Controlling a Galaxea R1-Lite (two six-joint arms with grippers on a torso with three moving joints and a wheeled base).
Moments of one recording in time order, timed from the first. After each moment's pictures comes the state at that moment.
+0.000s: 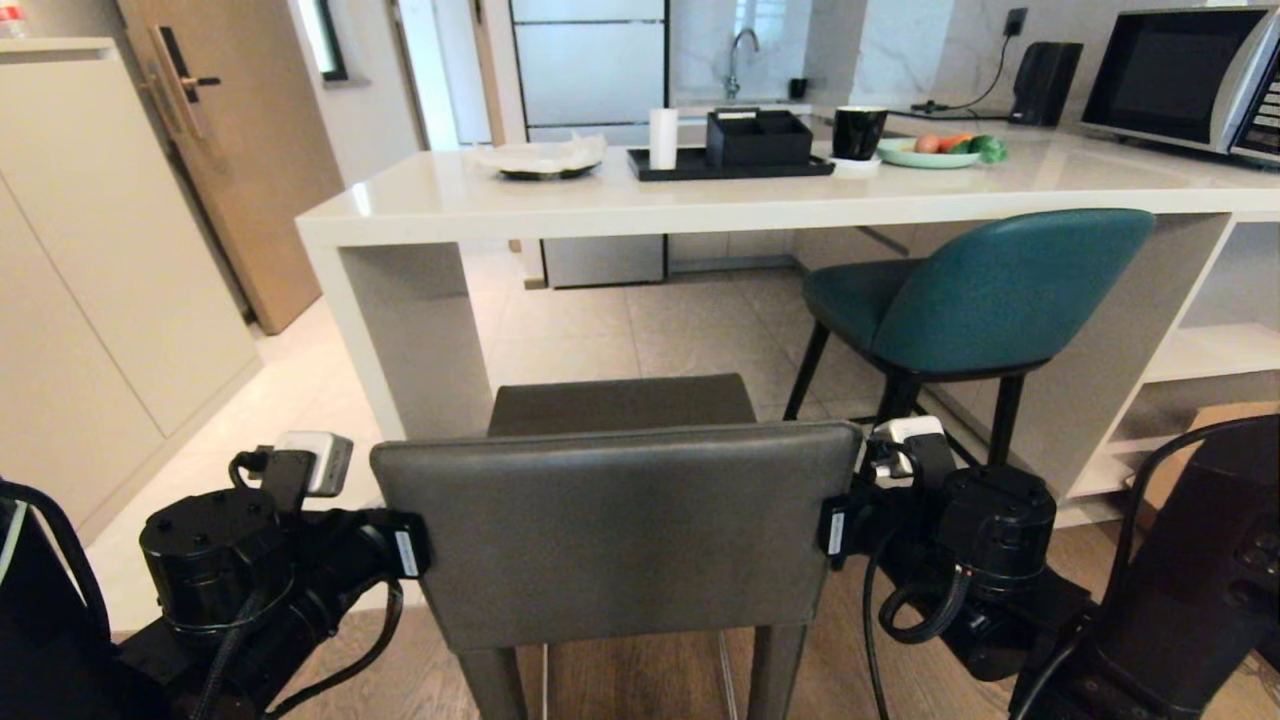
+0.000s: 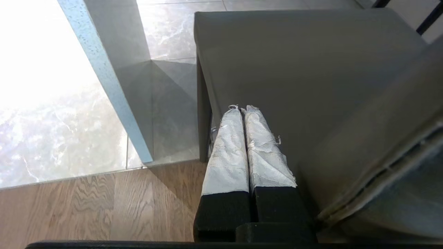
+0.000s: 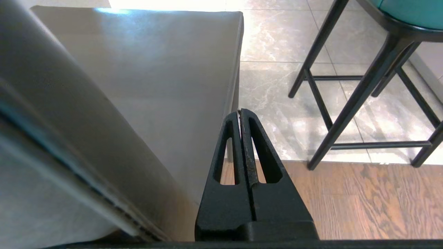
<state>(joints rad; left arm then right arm) -0.34 1.88 -0.18 -1.52 0.20 -0.11 0.53 2.05 -0.43 -1.47 -0.34 0.03</state>
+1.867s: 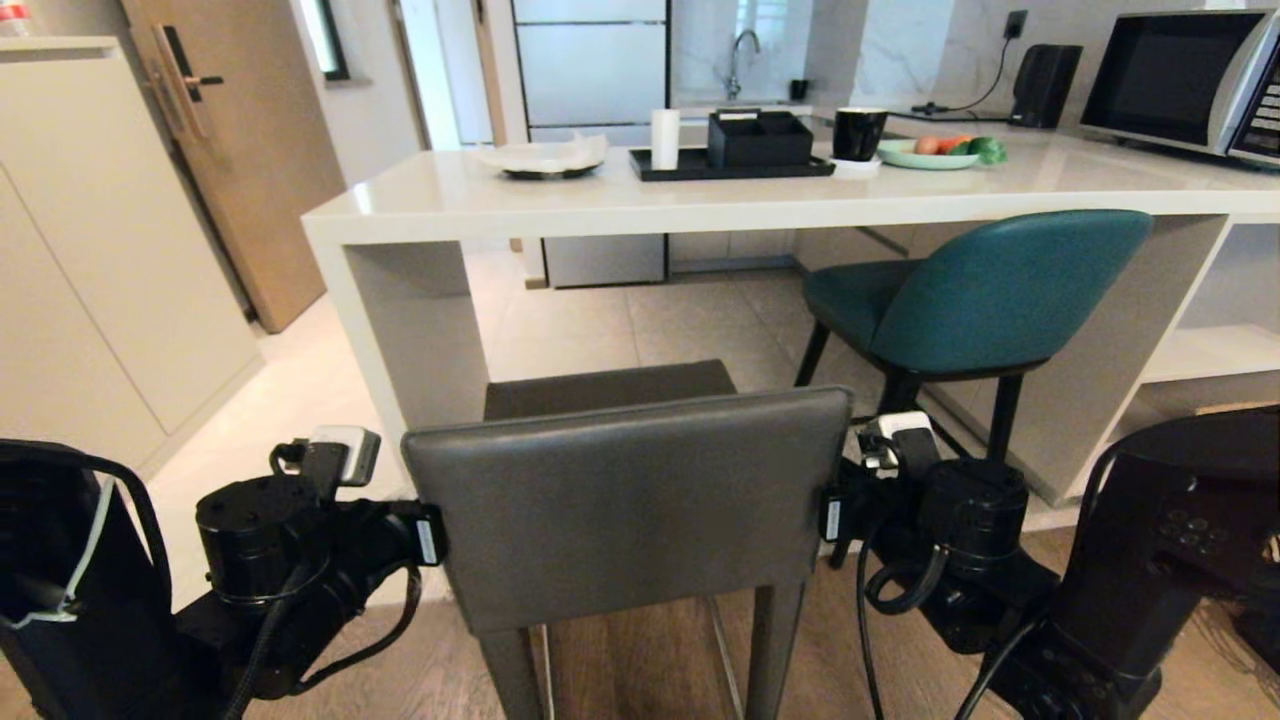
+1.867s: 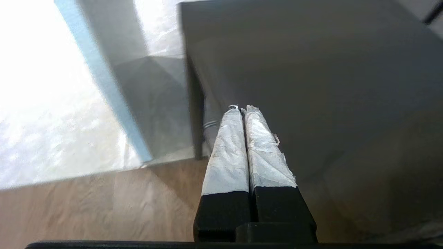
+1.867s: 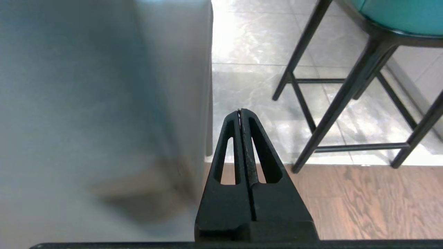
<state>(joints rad) -0.33 1.97 -0.27 -1.52 0.18 -0.11 0.49 2.14 -0.50 -1.51 -0.34 -0.02</state>
